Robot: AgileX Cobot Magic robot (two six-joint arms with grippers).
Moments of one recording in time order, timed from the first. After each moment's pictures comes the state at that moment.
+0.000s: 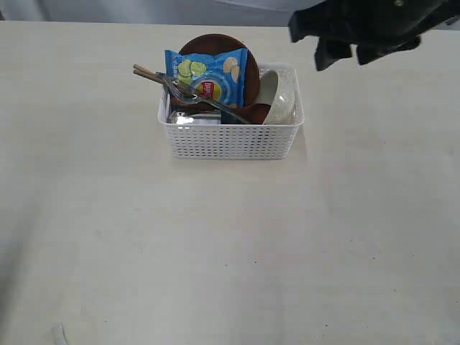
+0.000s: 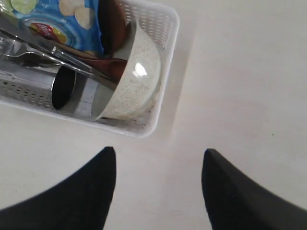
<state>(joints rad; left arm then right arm) -0.15 0.00 0.00 0.02 0.34 -0.02 0.52 1.51 -1.28 -0.14 0.96 0.31</state>
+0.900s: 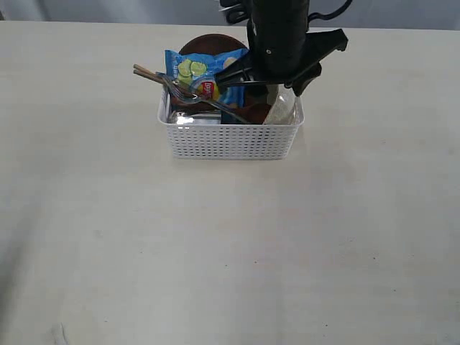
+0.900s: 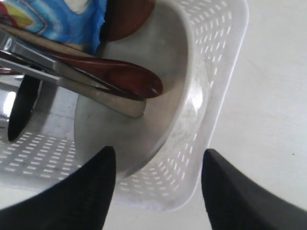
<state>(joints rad) -0.15 0.00 0.00 0.02 0.34 -0.02 0.67 1.98 -1.60 -0.33 1.13 0.45</state>
